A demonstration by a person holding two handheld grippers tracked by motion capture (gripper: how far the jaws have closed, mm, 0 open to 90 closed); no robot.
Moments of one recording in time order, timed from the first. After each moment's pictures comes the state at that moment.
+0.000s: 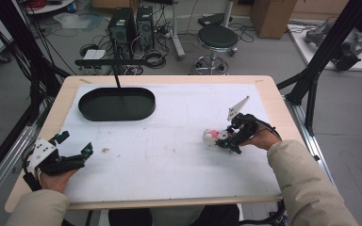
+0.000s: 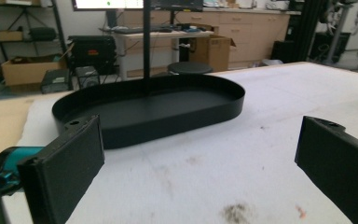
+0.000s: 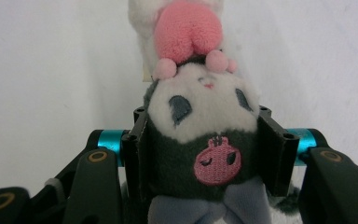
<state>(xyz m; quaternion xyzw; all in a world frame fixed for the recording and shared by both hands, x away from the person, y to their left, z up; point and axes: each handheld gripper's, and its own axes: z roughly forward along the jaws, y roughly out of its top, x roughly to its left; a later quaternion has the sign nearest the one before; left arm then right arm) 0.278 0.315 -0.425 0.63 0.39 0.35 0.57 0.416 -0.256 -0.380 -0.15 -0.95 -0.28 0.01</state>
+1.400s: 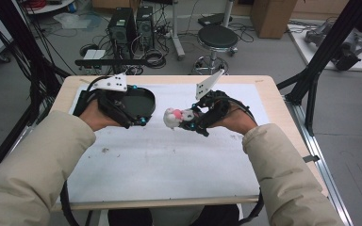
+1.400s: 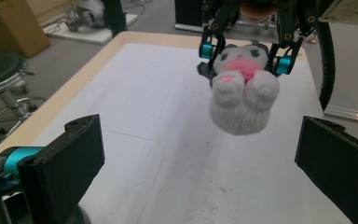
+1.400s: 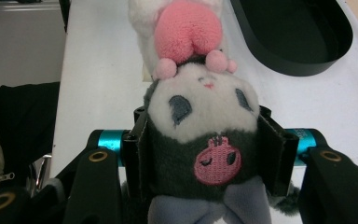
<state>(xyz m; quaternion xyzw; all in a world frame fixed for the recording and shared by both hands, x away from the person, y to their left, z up) 0.388 0.153 -0.282 0.84 0.11 0.10 0.52 0.406 -0.151 -0.286 -0.05 -0.93 -0.37 -0.02</state>
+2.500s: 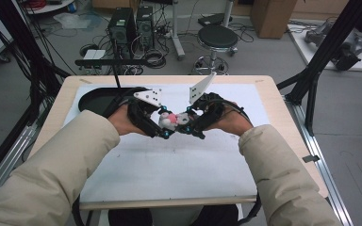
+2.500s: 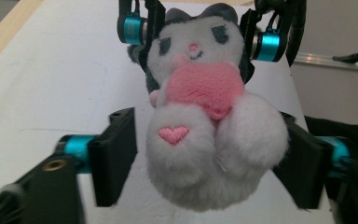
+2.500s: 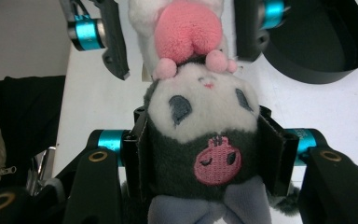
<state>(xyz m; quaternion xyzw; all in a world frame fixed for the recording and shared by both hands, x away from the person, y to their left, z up) 0.389 0.092 -0.305 0.89 0.04 0.03 0.44 0.401 -0.137 -0.289 -0.02 -0.93 -0.35 -0.02</state>
